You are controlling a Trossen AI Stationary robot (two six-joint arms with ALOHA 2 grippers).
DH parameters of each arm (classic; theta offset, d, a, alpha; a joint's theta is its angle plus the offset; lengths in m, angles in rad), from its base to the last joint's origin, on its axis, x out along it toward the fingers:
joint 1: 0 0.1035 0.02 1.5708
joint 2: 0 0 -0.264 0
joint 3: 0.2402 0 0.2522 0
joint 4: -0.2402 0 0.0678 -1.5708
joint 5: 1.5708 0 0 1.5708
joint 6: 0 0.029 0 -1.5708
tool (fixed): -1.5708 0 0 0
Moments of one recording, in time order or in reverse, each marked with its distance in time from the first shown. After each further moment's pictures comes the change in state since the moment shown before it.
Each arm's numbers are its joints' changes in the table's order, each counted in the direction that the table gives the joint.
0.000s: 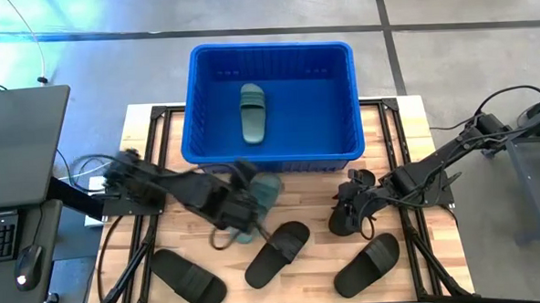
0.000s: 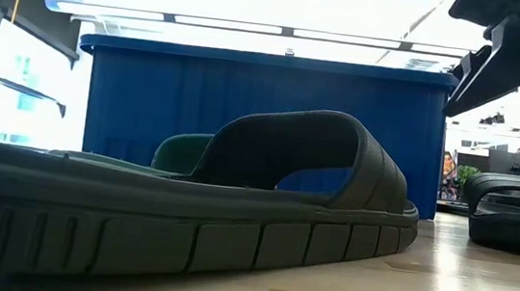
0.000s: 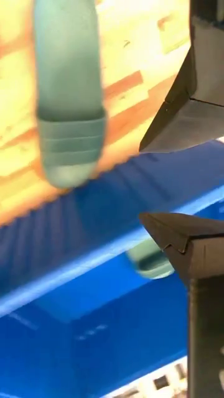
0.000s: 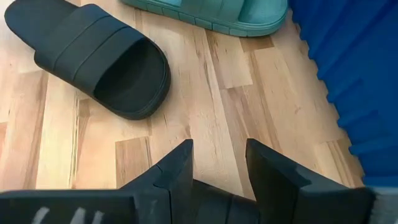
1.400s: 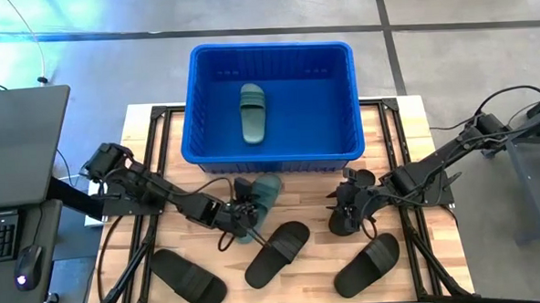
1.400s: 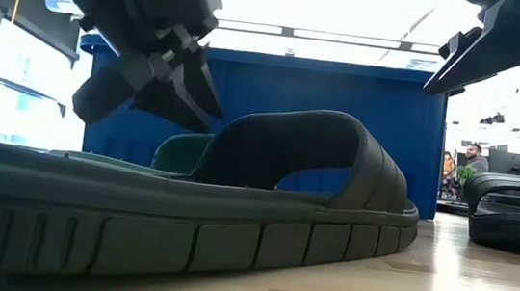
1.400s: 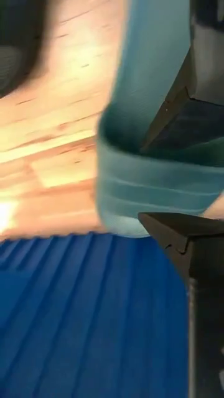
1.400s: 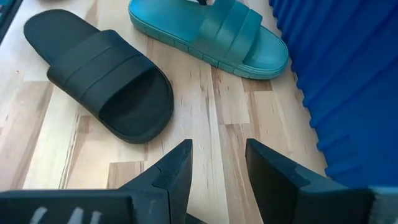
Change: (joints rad) left arm 0.012 0.089 -1.045 1.439 0.108 0.054; right arm 0.000 0.000 0.000 0.115 -0.047 -0.190
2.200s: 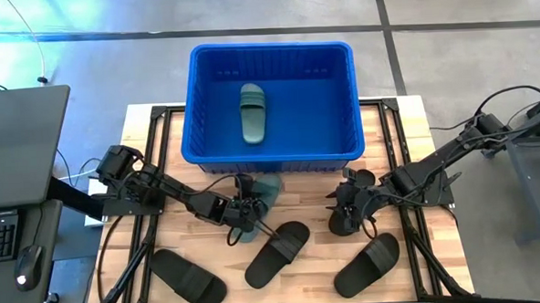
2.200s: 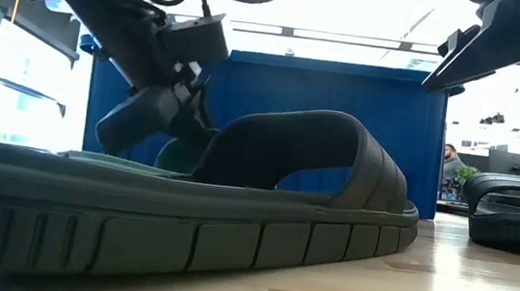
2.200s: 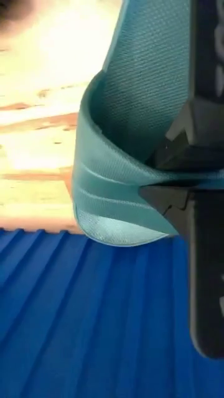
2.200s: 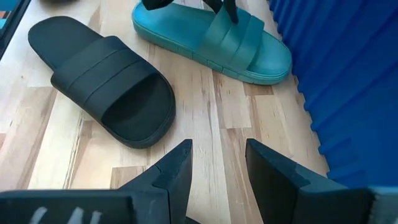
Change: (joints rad) left arm 0.053 -0.072 0.009 0.022 0.001 -0.140; right arm 0.000 0.000 0.000 0.014 0.000 0.000
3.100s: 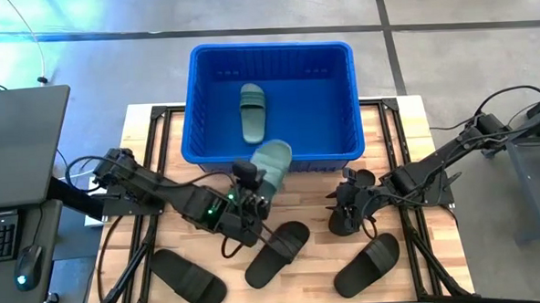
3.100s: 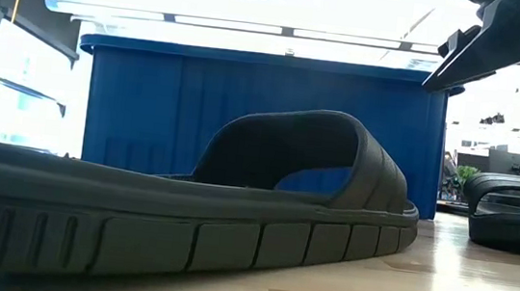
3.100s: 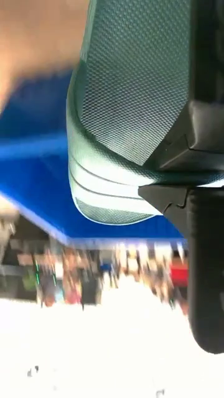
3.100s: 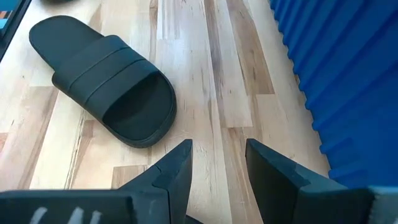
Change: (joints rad) left arm -0.111 0.002 0.856 -0.919 0.480 0.223; right arm 0.000 0.000 0.000 -0.001 0.005 0.004
